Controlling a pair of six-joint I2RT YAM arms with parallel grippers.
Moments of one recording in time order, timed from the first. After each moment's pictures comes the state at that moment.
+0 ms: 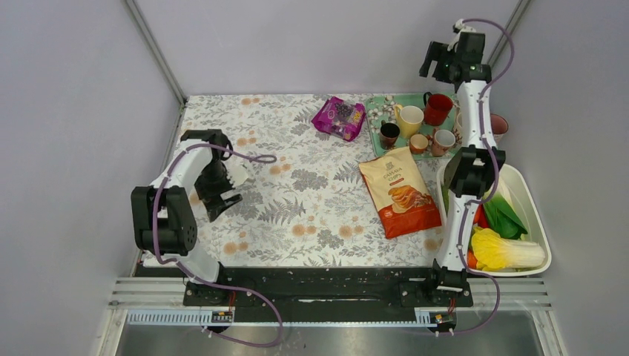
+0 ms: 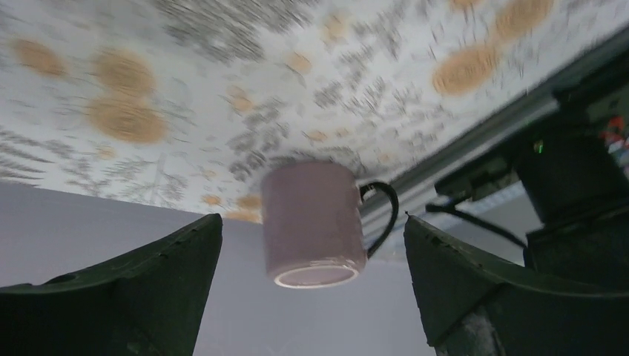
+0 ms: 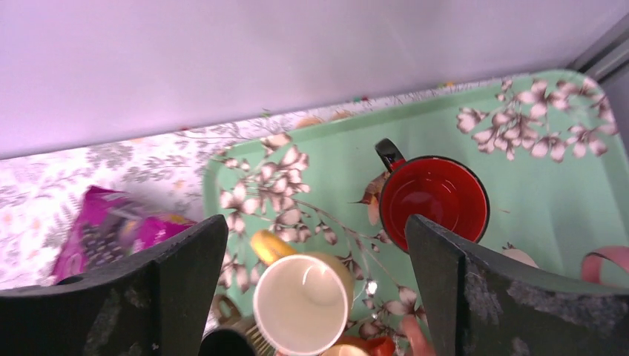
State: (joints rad) left arm -0.03 1.65 1.32 -1.35 -0.05 0.91; right arm -0.11 2.40 2.57 -0.69 -0.13 0.16
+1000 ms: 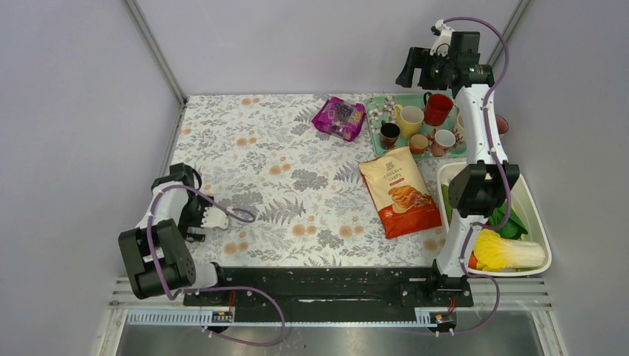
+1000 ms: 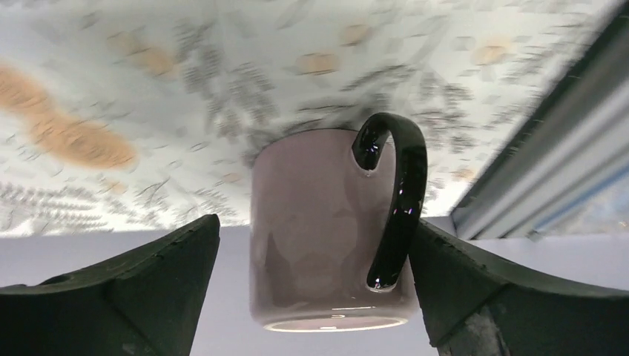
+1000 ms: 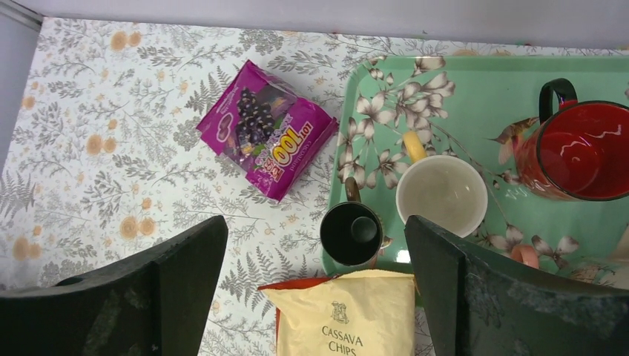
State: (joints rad) left arm 0.30 1.31 0.77 -1.03 -0.19 1.92; right arm -0.02 2.03 2.24 -0.78 -0.39 0.10
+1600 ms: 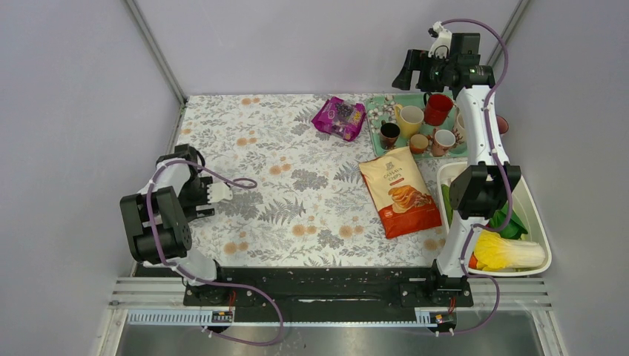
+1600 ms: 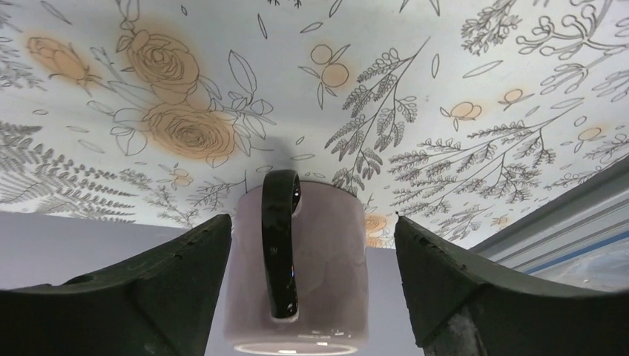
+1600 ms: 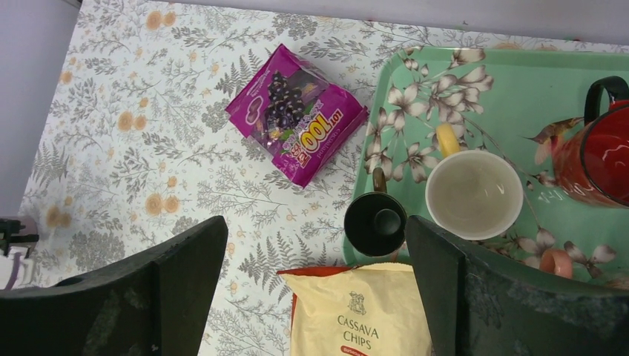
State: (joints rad) left arm 0.26 1.57 1.01 -0.96 -0.11 1.61; right arm -0.01 2.00 2.20 -0.79 -0.47 0.09
